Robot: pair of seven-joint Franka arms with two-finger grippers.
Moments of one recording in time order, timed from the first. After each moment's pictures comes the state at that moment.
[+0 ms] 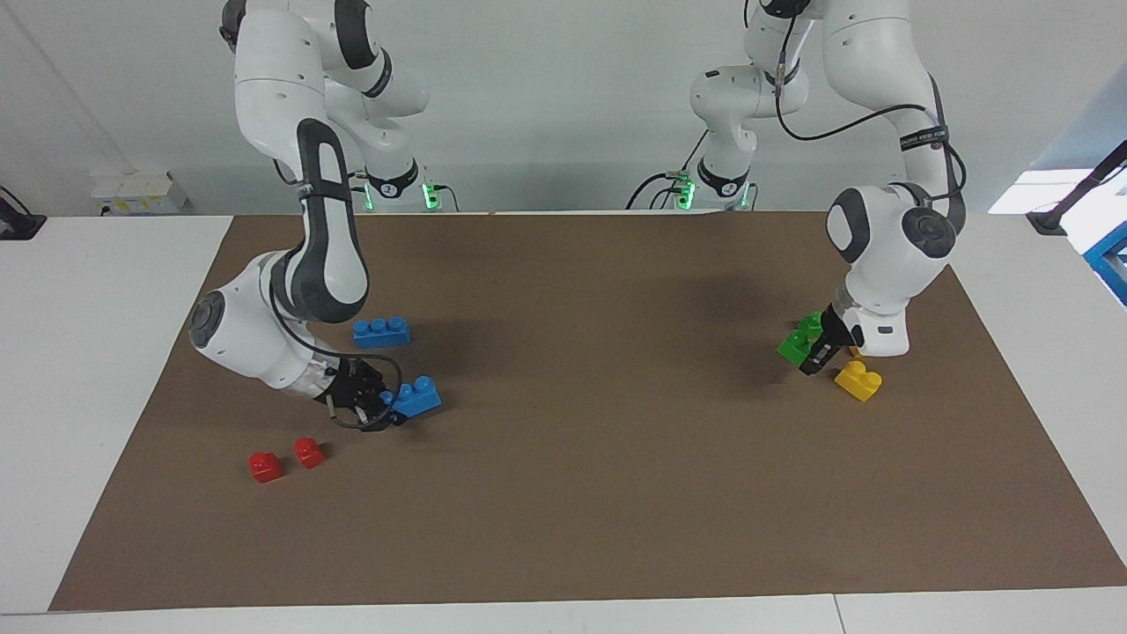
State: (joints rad) left arm 0.02 0.18 -0.06 -1.98 -0.03 2.16 -0.81; right arm 0.04 0.46 -0.01 -1.73 0.56 2.09 0.92
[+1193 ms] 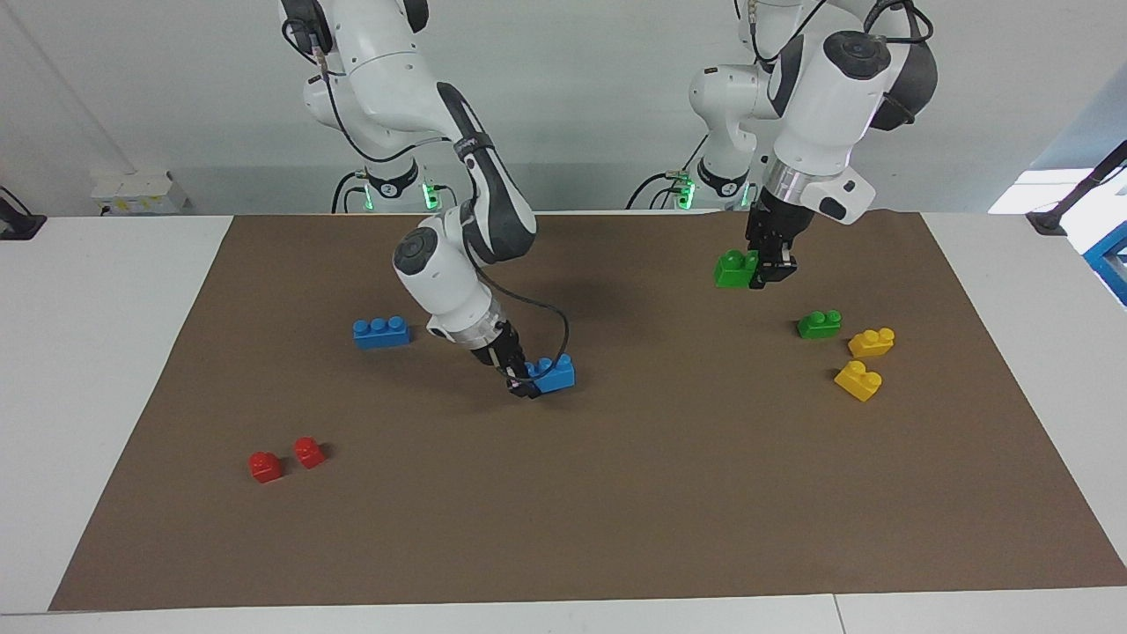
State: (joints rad) left arm -0.11 -0.10 -0.22 -1.93 -0.03 1.89 -1.83; right arm 0.41 0.40 0.02 -1.92 0.56 2.54 1.28
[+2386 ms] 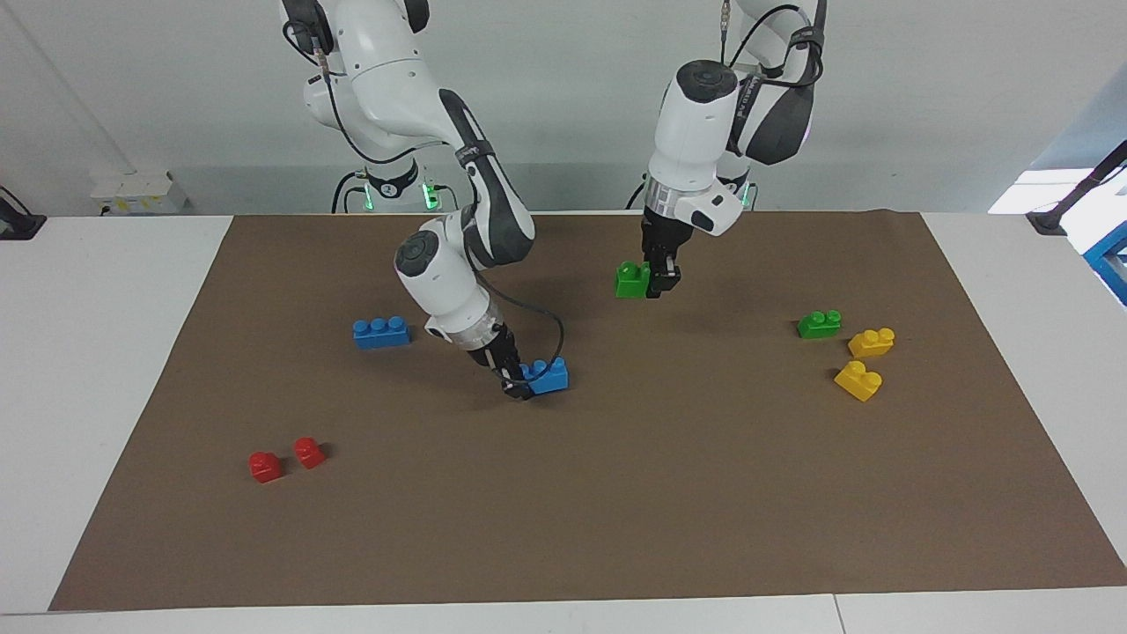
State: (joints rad) left arm -0.38 0.06 -0.27 -1.96 0.05 2.17 -2.26; right arm 0.41 0.40 0.01 -1.95 0.56 2.56 1.28
